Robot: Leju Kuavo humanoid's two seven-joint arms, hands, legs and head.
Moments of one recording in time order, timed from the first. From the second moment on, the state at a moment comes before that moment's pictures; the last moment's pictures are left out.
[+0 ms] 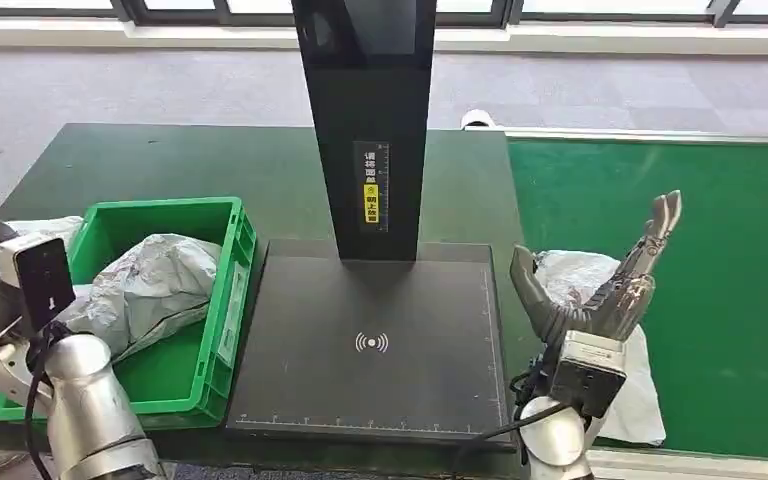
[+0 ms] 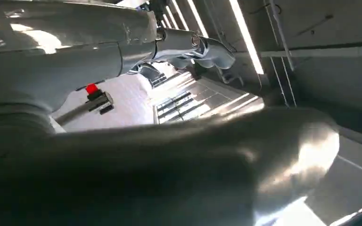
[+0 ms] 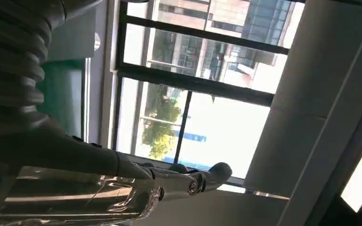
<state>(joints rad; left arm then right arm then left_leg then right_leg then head) -0.38 -0.34 0.66 -1.57 -0.90 0.70 -0.51 -0.07 0.28 0.20 -1.59 0.33 -0.70 -0.70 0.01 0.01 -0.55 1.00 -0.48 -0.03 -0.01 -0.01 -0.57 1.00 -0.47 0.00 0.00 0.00</state>
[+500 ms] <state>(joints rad) -0.23 -0.30 0.39 -1.67 -0.05 0.30 -0.58 -0.09 0.28 0.12 -1.52 0.48 -0.70 -0.59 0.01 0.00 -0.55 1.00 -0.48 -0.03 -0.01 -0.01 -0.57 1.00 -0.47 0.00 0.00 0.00</state>
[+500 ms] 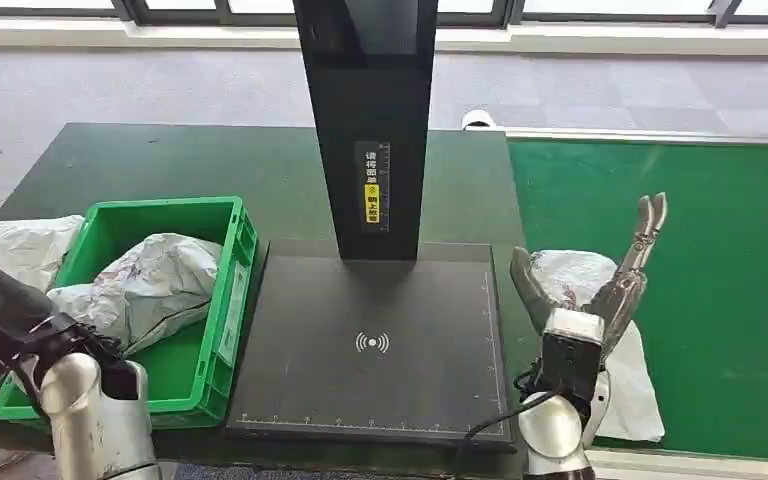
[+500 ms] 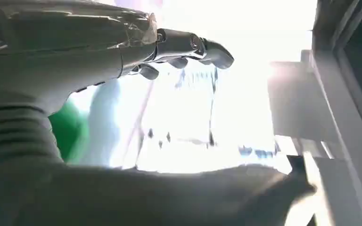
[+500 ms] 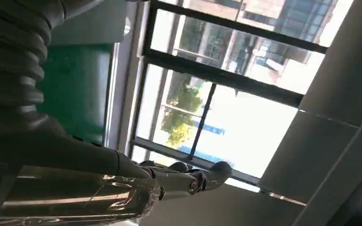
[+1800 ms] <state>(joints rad) 0.03 -0.26 0.00 -1.76 0.26 -0.34 -0.60 -0.26 0.17 -0.35 -0.88 0.98 -0.63 -0.02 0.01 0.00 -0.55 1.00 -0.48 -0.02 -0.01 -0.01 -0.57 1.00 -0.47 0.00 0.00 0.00</state>
